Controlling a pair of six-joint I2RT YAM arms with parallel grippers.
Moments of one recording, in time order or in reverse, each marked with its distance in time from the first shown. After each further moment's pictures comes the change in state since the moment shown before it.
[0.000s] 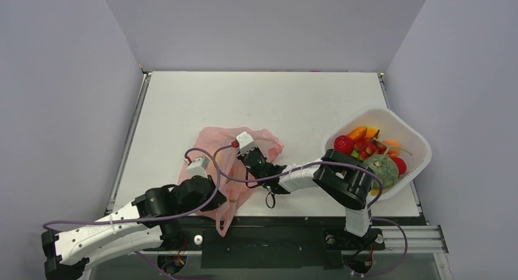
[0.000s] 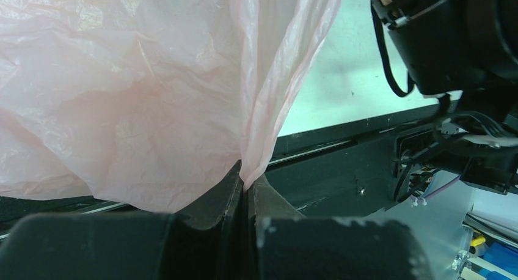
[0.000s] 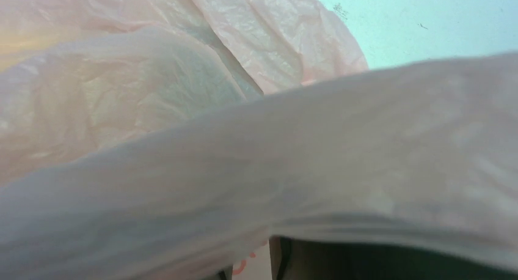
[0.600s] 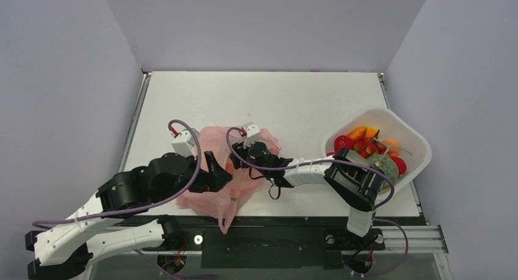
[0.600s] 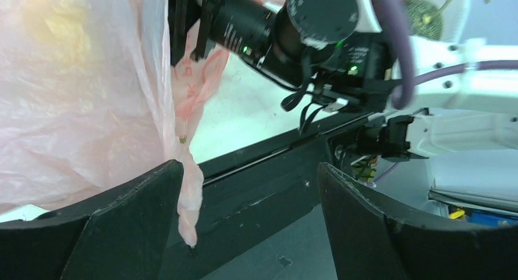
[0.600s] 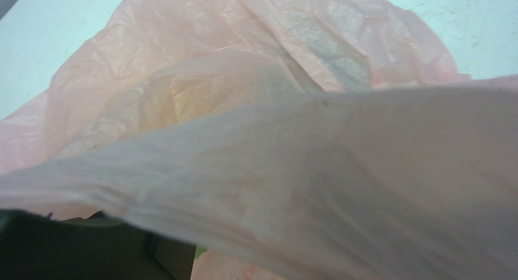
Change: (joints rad) left arm 0.005 0.126 0.511 -0.190 -0.013 0.217; right arm -0.054 -0.106 0.004 -0.079 -0.321 0.375
